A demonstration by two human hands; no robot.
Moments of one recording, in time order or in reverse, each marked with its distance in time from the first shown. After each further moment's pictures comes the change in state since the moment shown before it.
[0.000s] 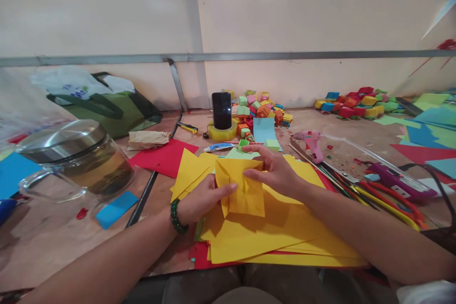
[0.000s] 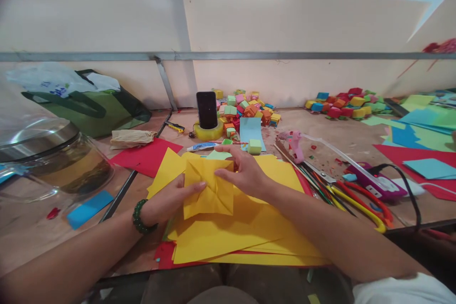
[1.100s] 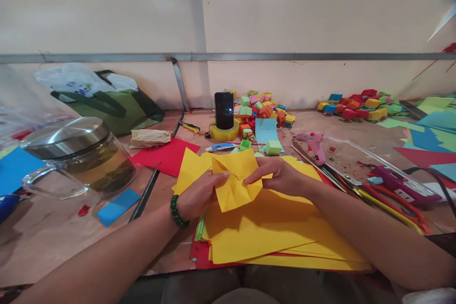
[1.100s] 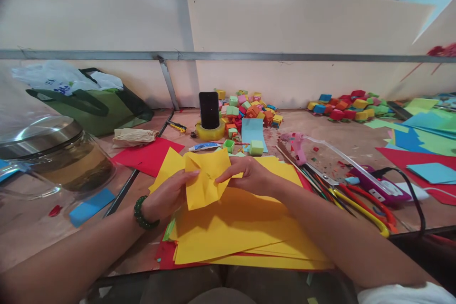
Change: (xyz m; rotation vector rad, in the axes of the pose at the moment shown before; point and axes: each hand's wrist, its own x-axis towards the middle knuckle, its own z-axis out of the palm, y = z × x) left_hand 0.006 0.003 -0.001 -0.230 0.124 -0.065; right_hand 0.005 0.014 -0.011 0.003 -0.278 -0.292
